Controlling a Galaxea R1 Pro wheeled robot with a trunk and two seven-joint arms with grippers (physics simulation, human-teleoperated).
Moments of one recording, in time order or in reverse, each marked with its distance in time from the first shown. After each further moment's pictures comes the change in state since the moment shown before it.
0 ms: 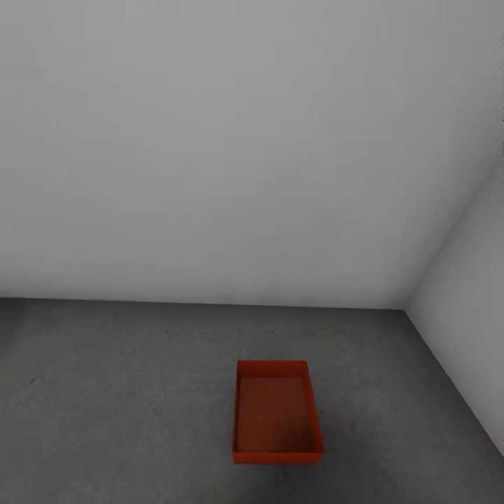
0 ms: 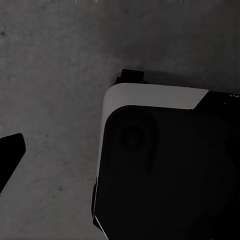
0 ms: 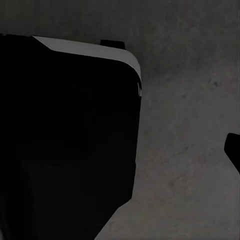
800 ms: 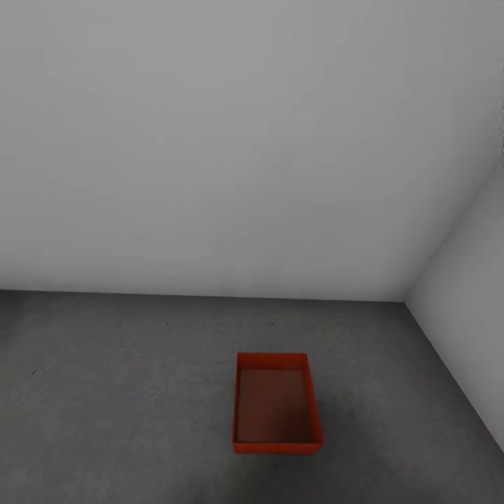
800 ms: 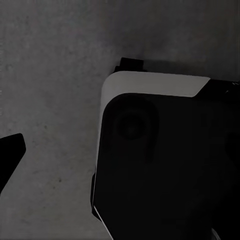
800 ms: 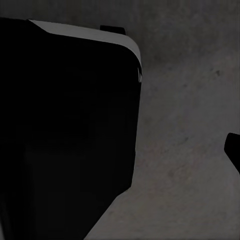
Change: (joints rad) left arm -0.003 -0.007 0.000 0.000 0.000 -0.001 0.004; right arm 0.000 -0.003 -0.002 0.000 -0.001 -0.001 -0.001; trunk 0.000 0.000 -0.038
